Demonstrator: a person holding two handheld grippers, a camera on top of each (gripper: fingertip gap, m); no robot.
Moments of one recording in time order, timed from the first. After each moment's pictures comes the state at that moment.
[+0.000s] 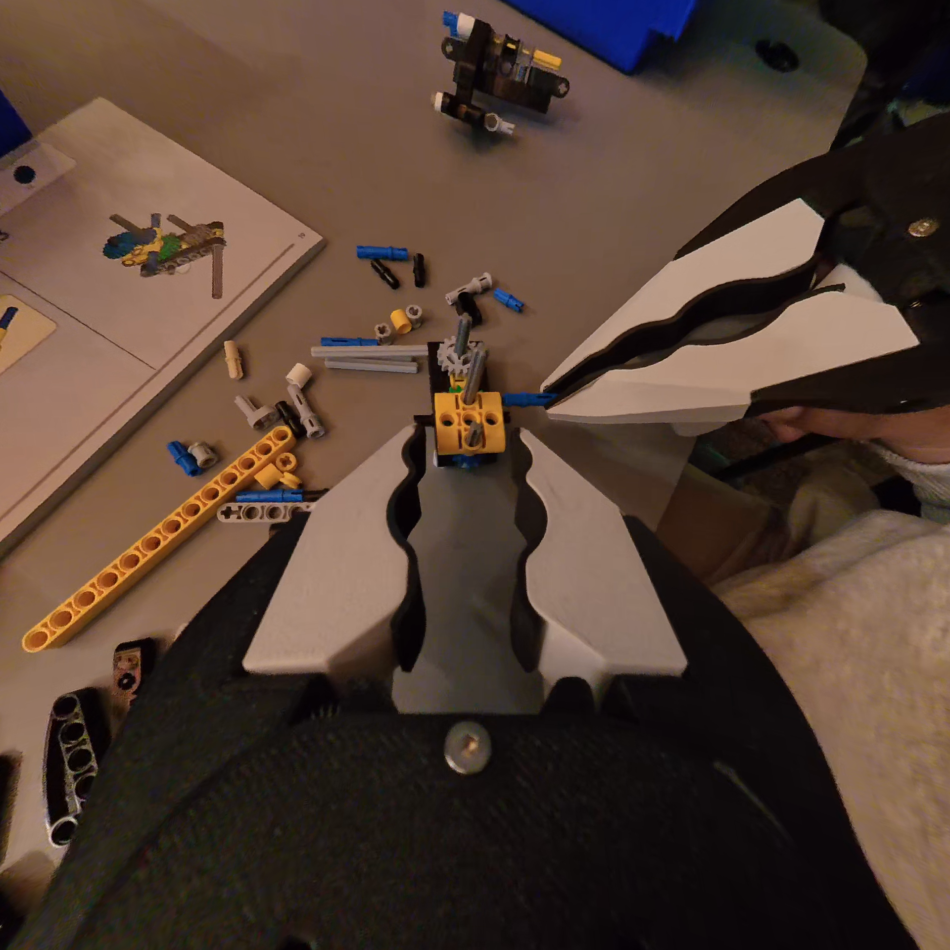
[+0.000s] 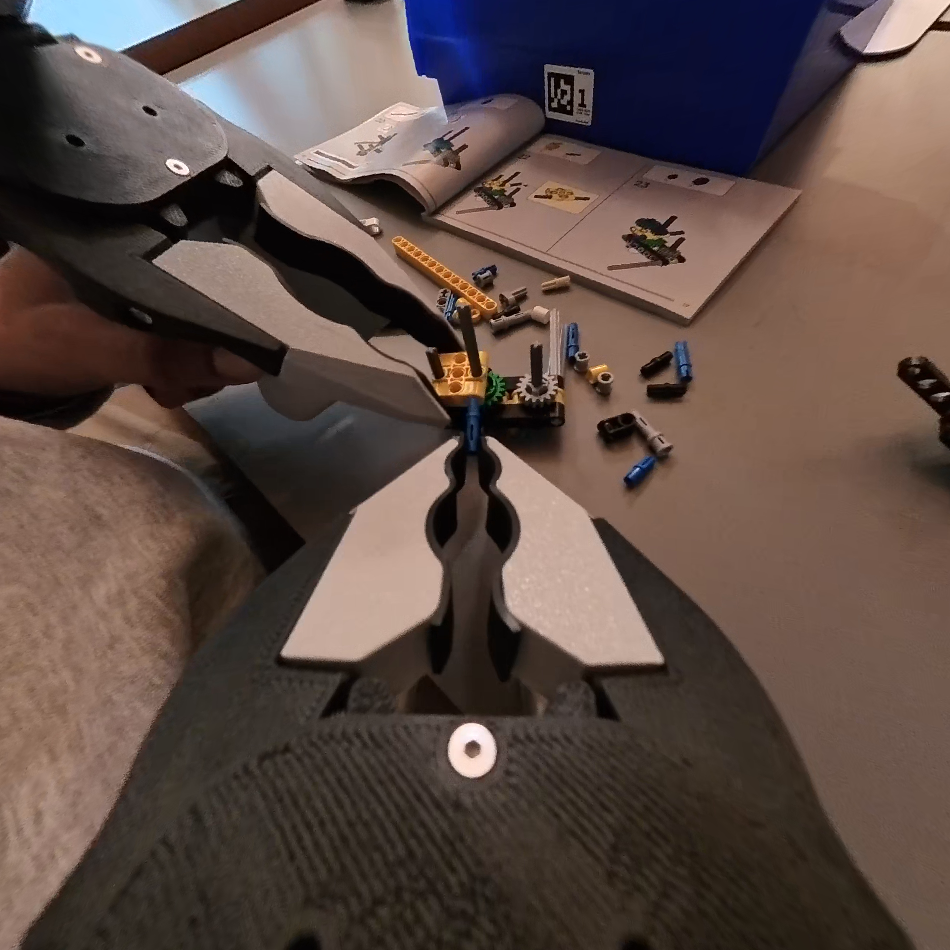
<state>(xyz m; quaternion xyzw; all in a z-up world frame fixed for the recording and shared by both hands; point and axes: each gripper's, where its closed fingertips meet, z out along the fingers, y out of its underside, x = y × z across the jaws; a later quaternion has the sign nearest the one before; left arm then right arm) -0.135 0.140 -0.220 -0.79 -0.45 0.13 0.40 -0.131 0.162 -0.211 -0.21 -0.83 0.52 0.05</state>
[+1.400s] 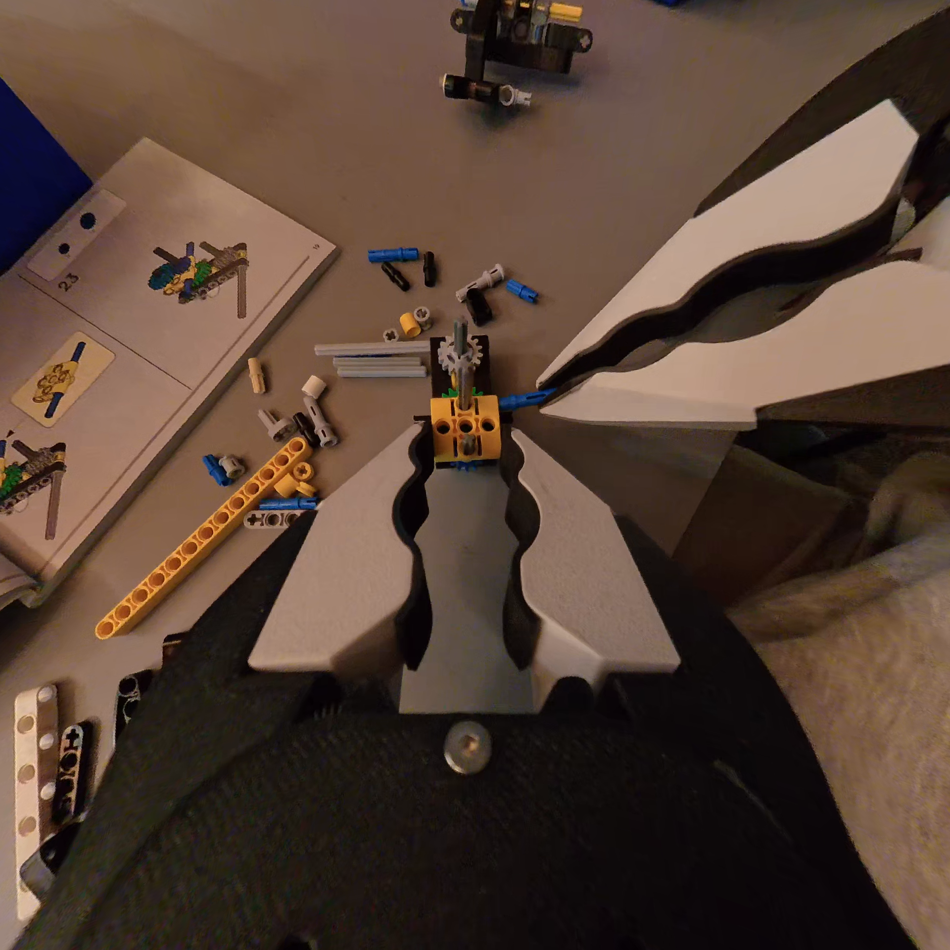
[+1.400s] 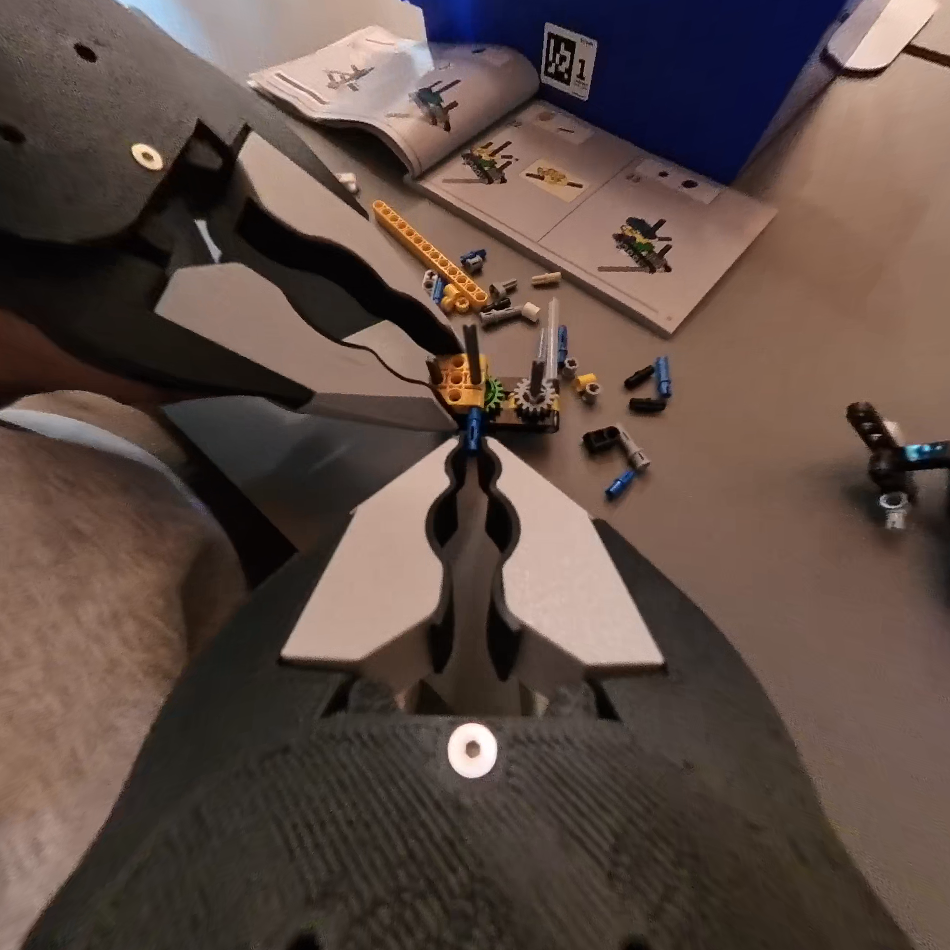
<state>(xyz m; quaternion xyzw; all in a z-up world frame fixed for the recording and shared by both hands) -0.138 0.142 -0.222 -0.81 -0.43 0.20 0.34 -0.134 0.159 -0.208 -0.19 -0.86 0.46 0.10</state>
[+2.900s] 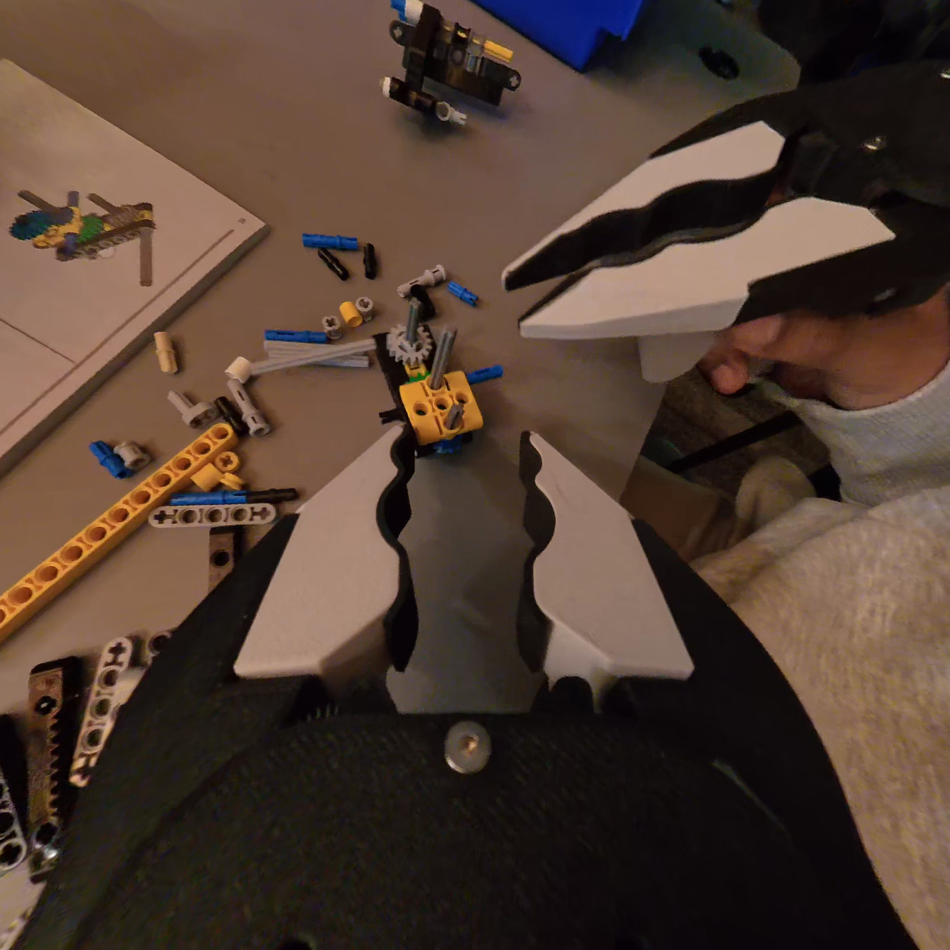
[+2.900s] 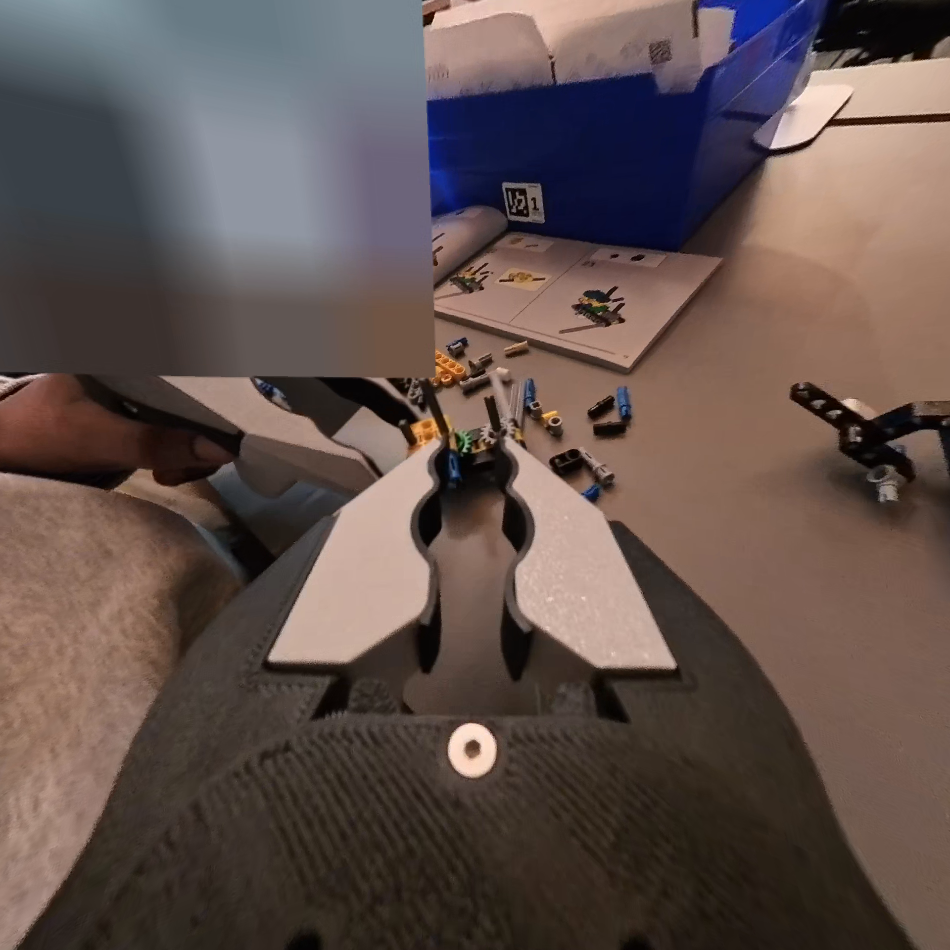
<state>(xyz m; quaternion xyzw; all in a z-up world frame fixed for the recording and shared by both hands) -0.123 0.155 -0.219 -0.79 -0.44 0.09 0.42 -0.151 0.175 -0.186 -0.24 -0.78 0.58 0.04</state>
